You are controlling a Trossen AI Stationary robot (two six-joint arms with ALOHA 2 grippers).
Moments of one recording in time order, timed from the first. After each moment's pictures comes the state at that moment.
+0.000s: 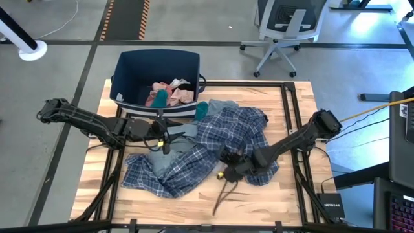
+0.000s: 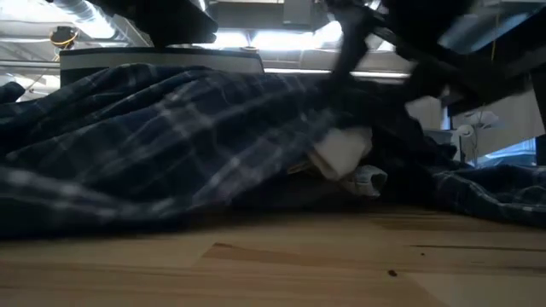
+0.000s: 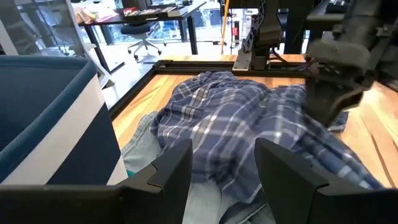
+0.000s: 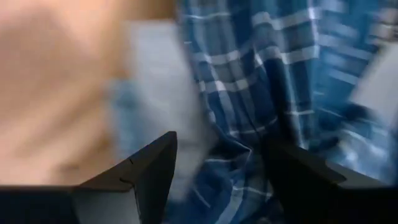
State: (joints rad) left arm -0.21 0.98 0.61 0.10 -0.50 -0.04; right arm 0.45 1.72 1.16 -0.52 0.54 -0.74
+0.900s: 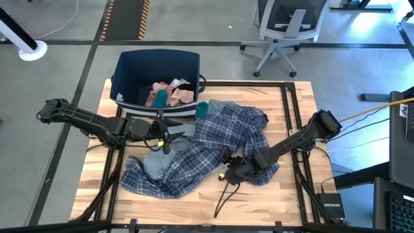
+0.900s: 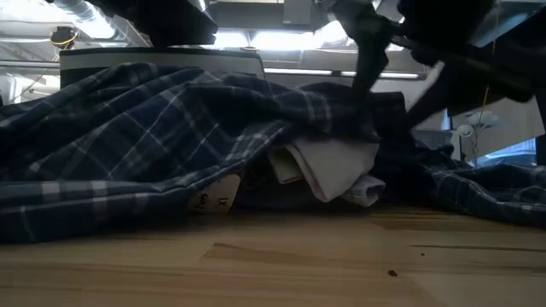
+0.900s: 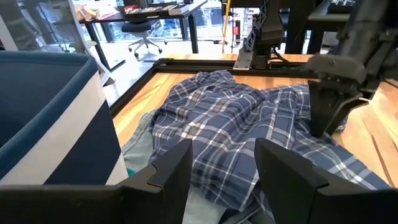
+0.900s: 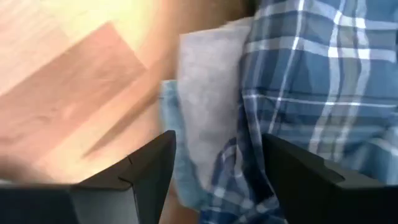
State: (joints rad) left arm -0.21 0.98 0.61 0.09 -0.50 -0.05; right arm 0.47 1.72 1.16 -0.61 0.44 -0.60
